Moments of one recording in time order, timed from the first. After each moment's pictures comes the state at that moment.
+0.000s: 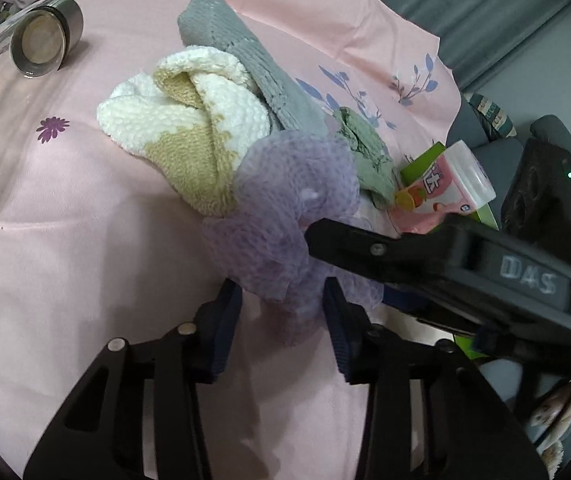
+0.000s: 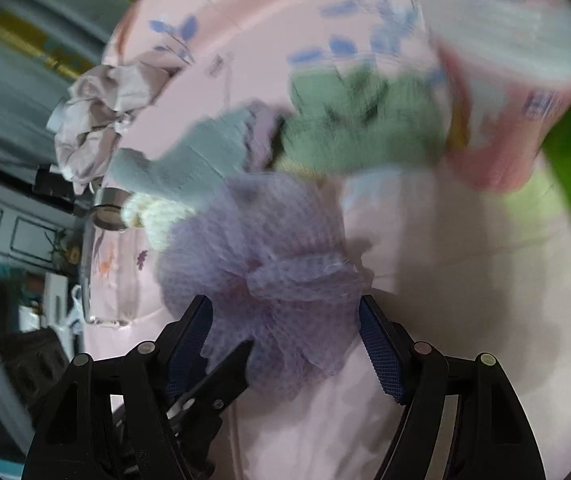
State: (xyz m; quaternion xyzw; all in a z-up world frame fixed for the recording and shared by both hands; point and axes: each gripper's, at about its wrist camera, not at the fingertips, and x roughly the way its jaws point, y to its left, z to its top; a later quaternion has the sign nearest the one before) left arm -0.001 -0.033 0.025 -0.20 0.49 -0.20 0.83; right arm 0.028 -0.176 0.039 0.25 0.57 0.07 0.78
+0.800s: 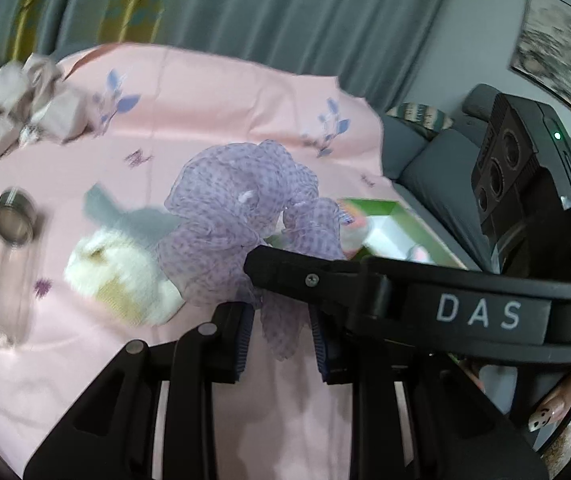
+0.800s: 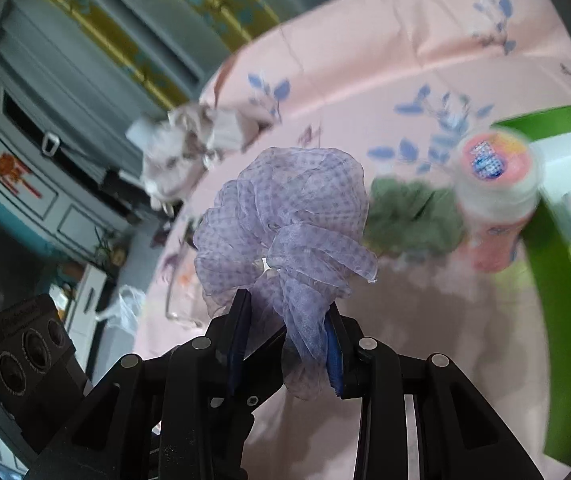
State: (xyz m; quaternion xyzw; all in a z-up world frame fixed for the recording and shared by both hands) left arm -0.045 -0.088 0.128 -0.09 0.33 -0.27 0.90; right arm -0.016 -0.192 0.134 0.22 0.44 0.17 0.86
